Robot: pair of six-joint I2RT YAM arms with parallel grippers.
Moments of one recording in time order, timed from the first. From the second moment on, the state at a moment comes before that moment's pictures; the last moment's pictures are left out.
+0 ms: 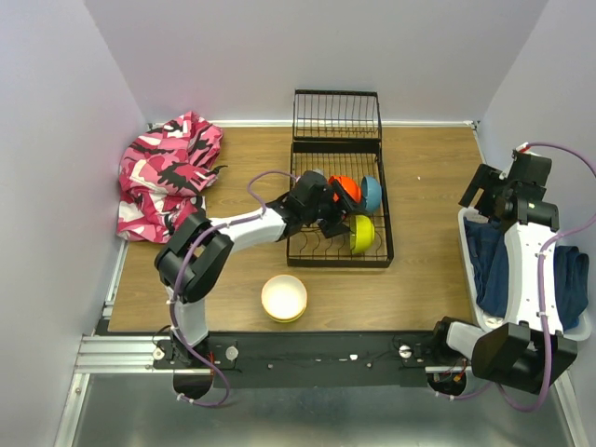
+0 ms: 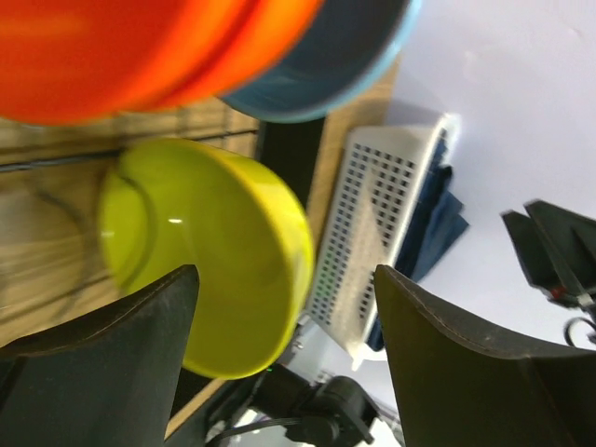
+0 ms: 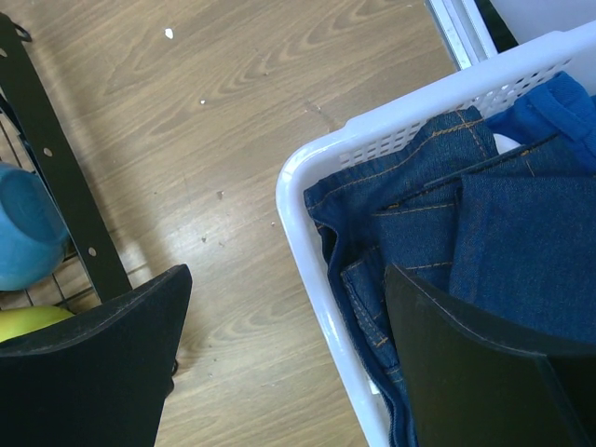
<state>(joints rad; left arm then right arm) -0.76 1.85 1.17 0.17 0.29 -1.35 -0.30 1.14 1.15 -0.75 0.02 0.17</state>
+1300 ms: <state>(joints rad) -0.87 1.05 1.03 -1.06 0.36 0.73 -0.30 1.03 1.15 -0.75 -0.21 0.04</state>
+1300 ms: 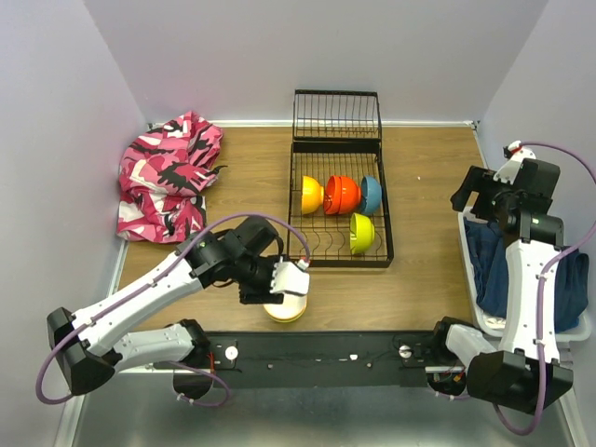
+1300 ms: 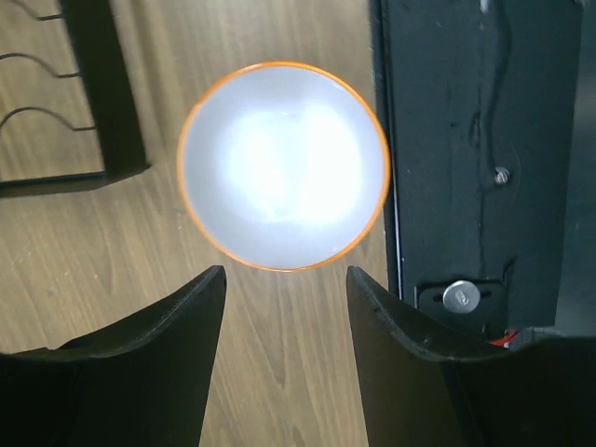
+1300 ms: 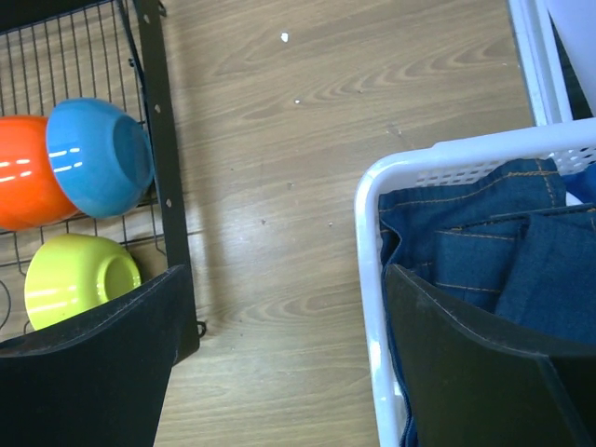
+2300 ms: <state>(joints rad) -1.12 1.12 0.81 -0.91 0.32 0.83 -0.30 0.99 1.11 -0.75 -0.20 0.03</state>
